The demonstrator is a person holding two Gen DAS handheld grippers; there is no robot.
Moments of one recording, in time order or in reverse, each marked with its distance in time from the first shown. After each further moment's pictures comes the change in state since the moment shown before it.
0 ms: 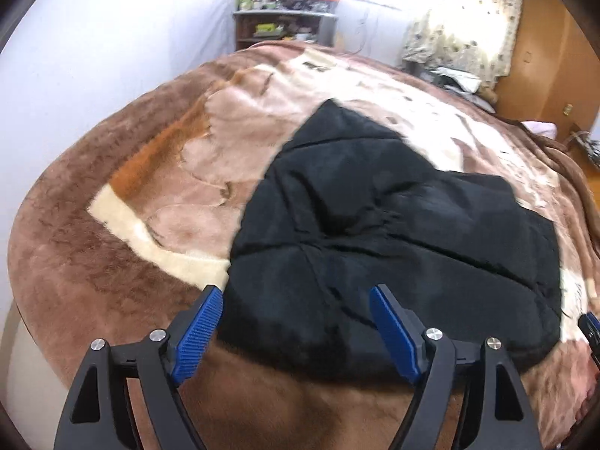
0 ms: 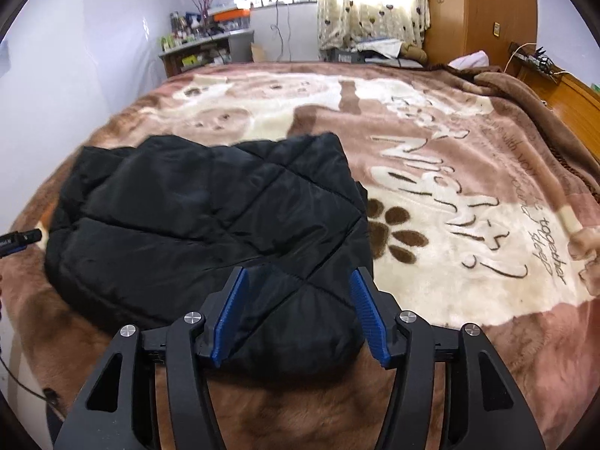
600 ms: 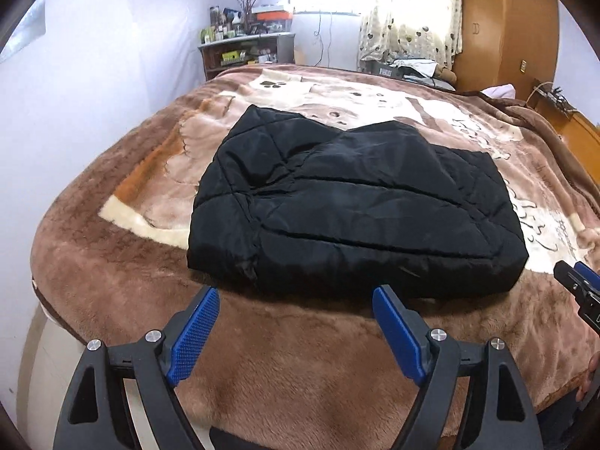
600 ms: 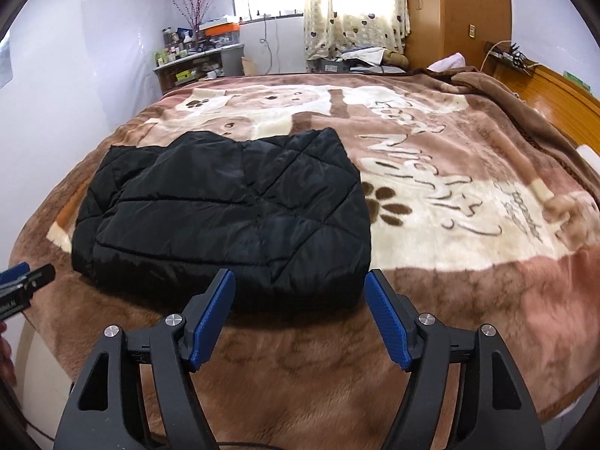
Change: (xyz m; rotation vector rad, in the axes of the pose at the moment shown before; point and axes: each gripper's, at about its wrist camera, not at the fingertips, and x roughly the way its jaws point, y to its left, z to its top) left arm -0.085 -0.075 -0.089 0.156 -0.076 0.029; right arm -0.065 0.030 -0.048 0.051 -0.027 -0.041
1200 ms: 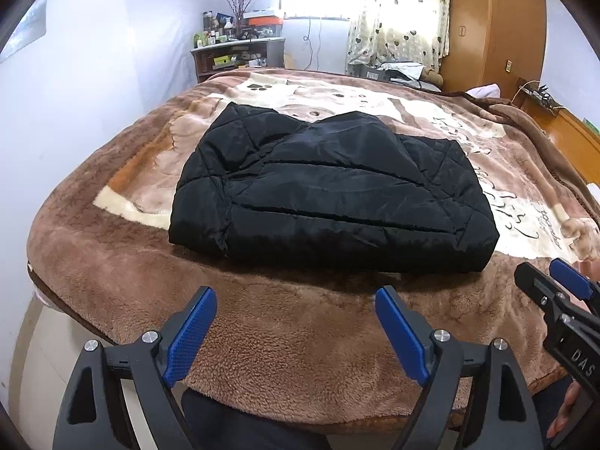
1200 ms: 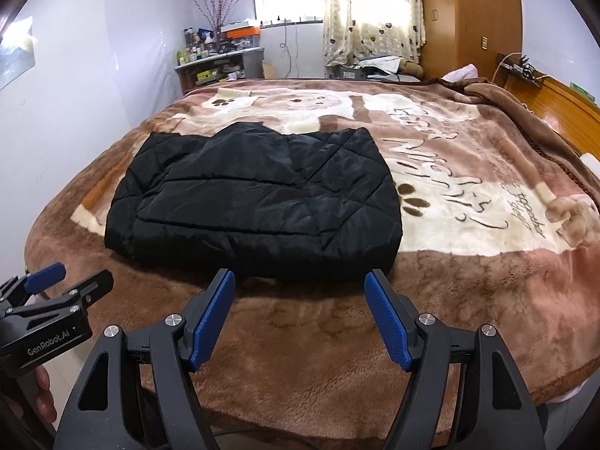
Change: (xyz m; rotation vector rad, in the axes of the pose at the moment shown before) left arm -0.030 -0.031 -0.034 0.006 -0.026 -0.033; right arm -0.036 0.043 -0.030 -0.049 -0.030 0.034
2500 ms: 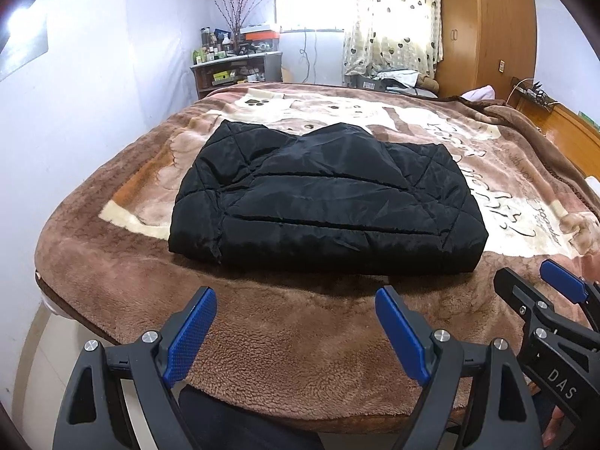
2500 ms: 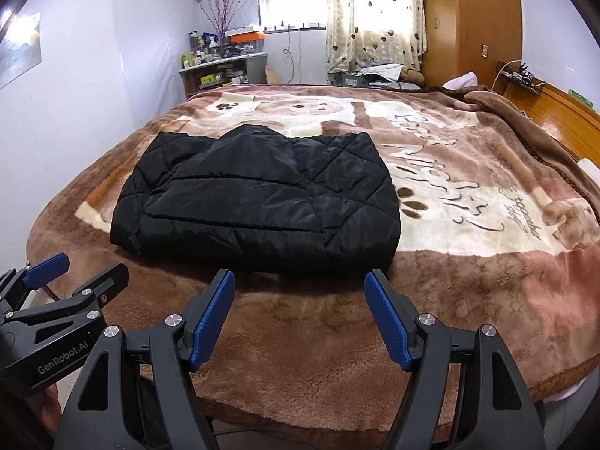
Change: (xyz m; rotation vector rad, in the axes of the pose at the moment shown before) left arm -0.019 -0.020 -0.007 0.031 -0.055 0.018; right arm -0.013 0.004 -0.009 -0.011 -0.022 -0.009
